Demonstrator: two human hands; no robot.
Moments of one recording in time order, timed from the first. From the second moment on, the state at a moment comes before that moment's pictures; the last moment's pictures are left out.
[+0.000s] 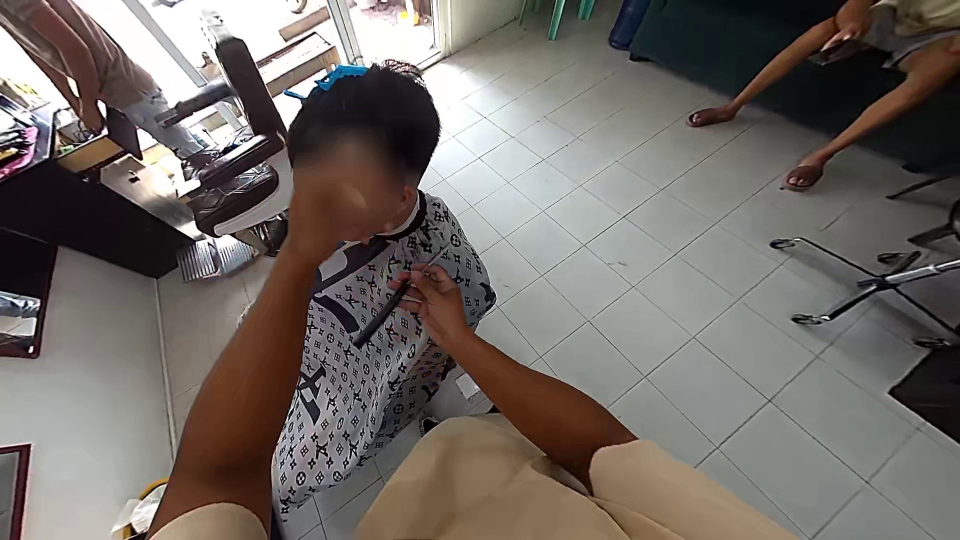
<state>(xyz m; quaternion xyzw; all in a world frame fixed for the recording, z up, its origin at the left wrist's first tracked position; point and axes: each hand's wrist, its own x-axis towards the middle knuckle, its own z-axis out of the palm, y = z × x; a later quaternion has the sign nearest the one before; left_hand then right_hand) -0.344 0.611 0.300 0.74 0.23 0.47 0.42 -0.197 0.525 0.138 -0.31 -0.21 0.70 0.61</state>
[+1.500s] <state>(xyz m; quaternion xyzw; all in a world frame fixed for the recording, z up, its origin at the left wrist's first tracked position) -0.161 1.184 0.146 0.40 0.08 0.68 0.61 0.036 1.294 0.065 -0.13 -0.56 0.81 0.07</state>
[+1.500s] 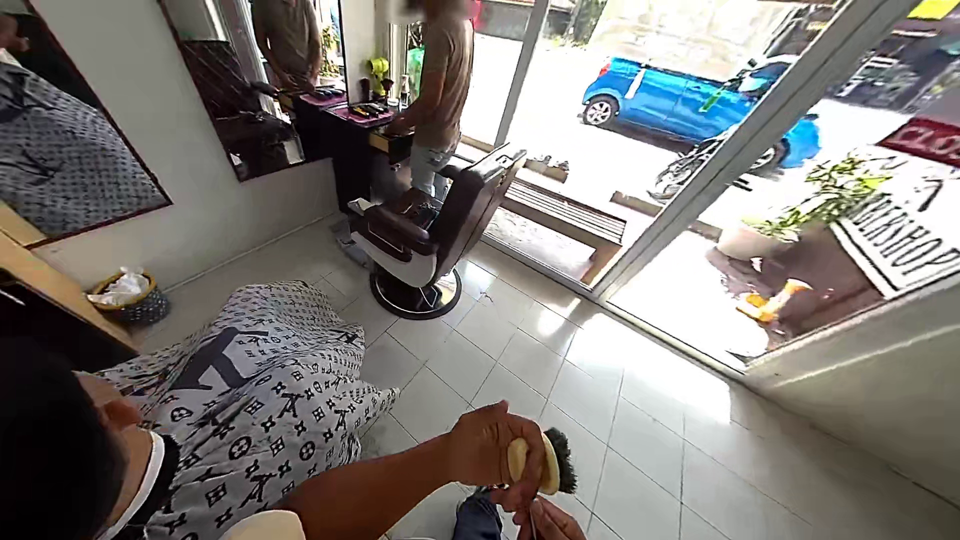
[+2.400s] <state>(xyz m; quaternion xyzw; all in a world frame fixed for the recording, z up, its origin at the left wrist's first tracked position) -0.354 1.052 0.207 0.21 -0.84 -0.31 0.38 -0.591 1.225 0.125 0.47 -0.58 0.65 -0.15</state>
